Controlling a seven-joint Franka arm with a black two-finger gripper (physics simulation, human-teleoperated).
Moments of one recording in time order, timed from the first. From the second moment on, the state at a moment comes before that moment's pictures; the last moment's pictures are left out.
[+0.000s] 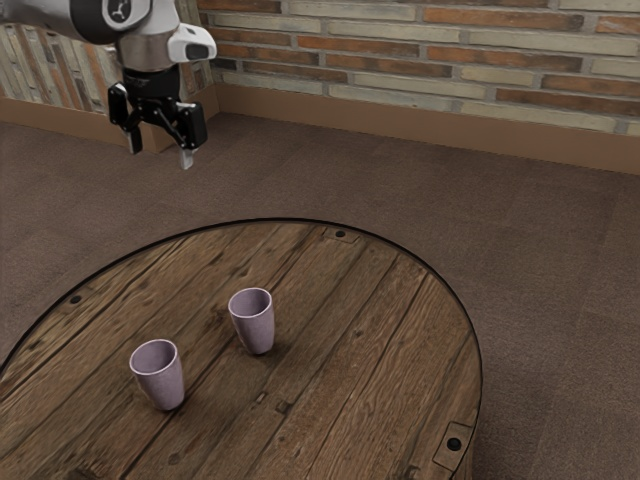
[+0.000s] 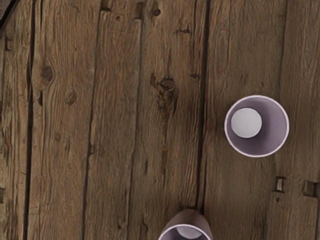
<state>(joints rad) 0.09 0.04 -0.10 -1.51 0.16 1.50 -0.10</state>
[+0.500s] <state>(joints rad) 0.08 0.14 -0.15 -1.69 0.17 1.72 -0.16</state>
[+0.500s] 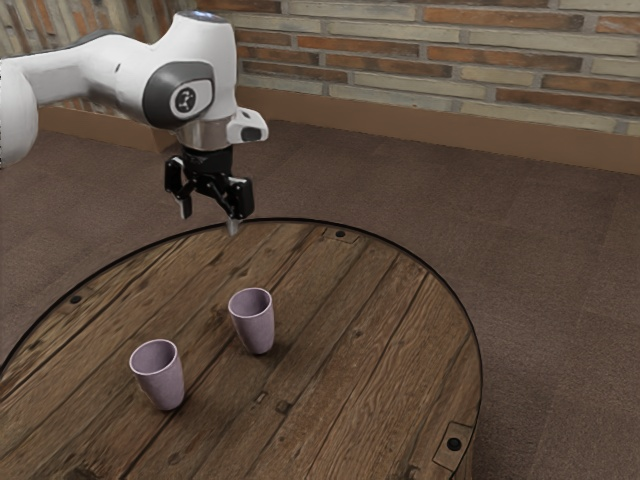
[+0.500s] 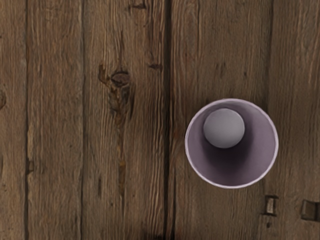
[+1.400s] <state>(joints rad) 0.08 0.21 -0.27 -2.02 0.17 2.20 -0.38</state>
